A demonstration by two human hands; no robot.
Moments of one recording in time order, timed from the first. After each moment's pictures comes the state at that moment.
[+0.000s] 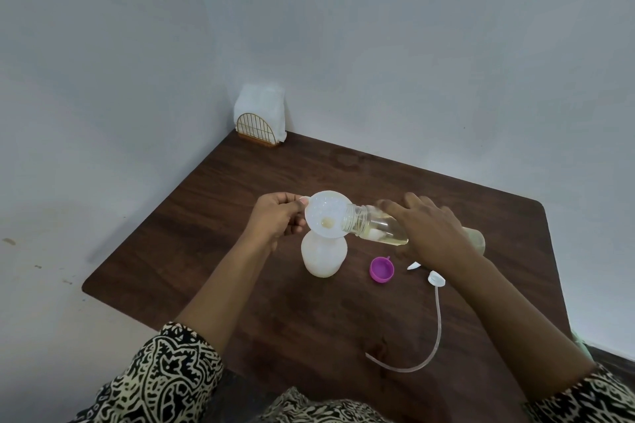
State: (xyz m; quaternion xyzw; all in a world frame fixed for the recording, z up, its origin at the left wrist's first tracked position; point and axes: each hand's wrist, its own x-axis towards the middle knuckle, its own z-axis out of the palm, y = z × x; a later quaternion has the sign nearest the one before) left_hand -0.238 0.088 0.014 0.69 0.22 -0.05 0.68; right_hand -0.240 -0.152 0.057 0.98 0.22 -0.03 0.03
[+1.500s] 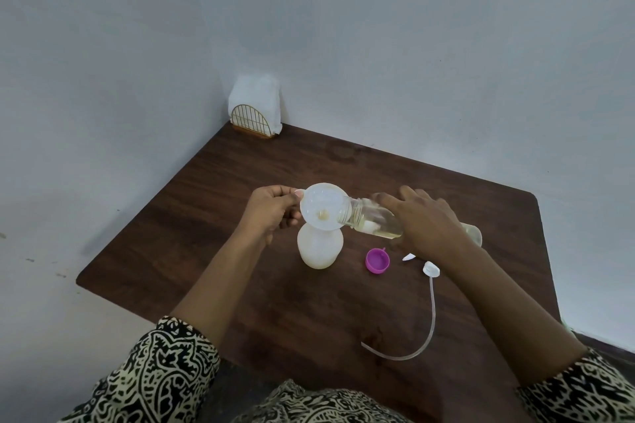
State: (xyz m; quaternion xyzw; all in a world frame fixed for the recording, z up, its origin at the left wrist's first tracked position) left_hand -0.240 0.087 0.016 0.70 0.23 -0.06 0.68; right_hand -0.243 -0.148 0.064 0.97 0.21 -0.06 0.04
